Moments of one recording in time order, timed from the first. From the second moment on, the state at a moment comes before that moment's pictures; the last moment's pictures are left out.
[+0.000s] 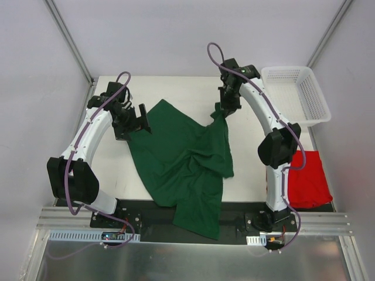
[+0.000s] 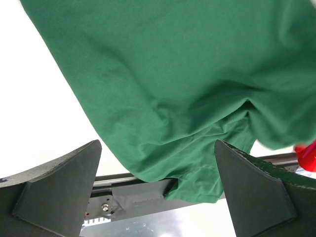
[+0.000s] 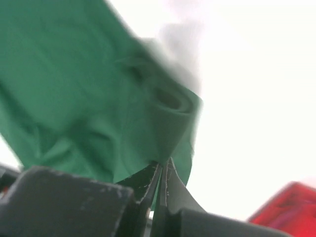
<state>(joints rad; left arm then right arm) -0.13 1.50 1.38 -1.07 0.25 -0.44 0.43 2.11 2.19 -1.38 0.03 0.35</state>
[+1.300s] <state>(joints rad) -0.22 2.40 2.06 -0.92 0.59 -0.54 0.62 1.47 1.56 -1.37 -0.11 0.51</state>
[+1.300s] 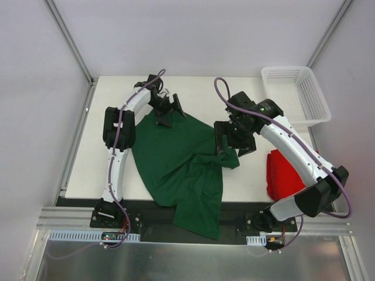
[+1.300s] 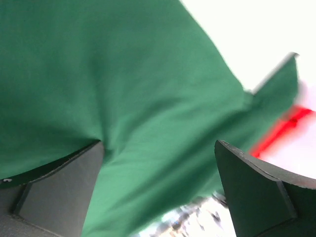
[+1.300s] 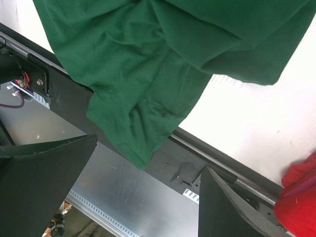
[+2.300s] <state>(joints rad) 0.16 2.48 2.19 -0.83 0.49 -0.71 0.65 1.36 1.42 -1.43 -0.27 0.49</state>
